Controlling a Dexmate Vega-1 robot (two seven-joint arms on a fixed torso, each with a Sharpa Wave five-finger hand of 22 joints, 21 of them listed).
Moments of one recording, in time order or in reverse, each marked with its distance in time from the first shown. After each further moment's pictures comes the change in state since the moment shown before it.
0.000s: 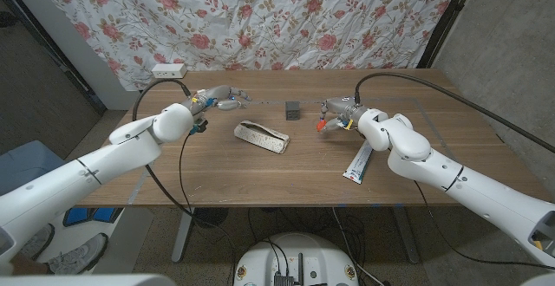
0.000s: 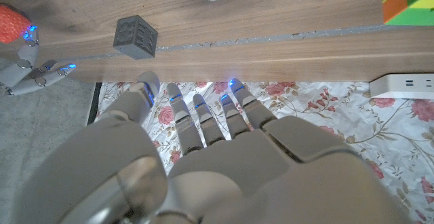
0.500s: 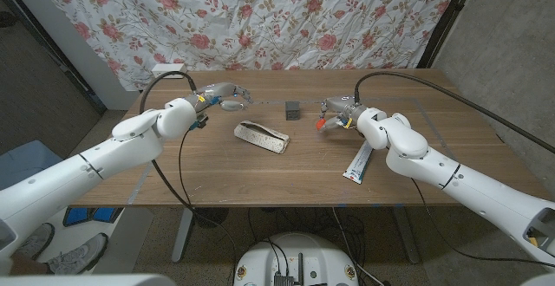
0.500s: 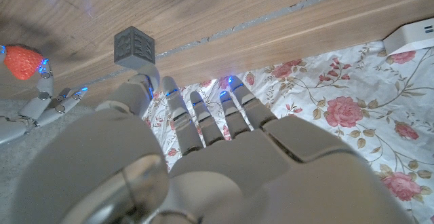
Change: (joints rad) left arm -0.045 0.006 0.033 -0.010 0.186 -0.027 -0.069; left_hand 0.078 -0.022 -0.029 0.005 0.000 0.082 -0.003 0.007 0.000 0.043 -0.015 0.000 0.000 0.050 -0.004 0.000 0.000 0.028 -0.007 0.000 0.005; right arm 0.019 0.012 -0.013 0.030 0.014 0.002 -0.019; right_hand -0.001 0.001 0.000 0.000 -0.003 0.005 0.005 0.007 0.000 0.006 0.001 0.000 0.000 0.000 0.000 0.000 0.005 0.000 0.000 -0.005 0.000
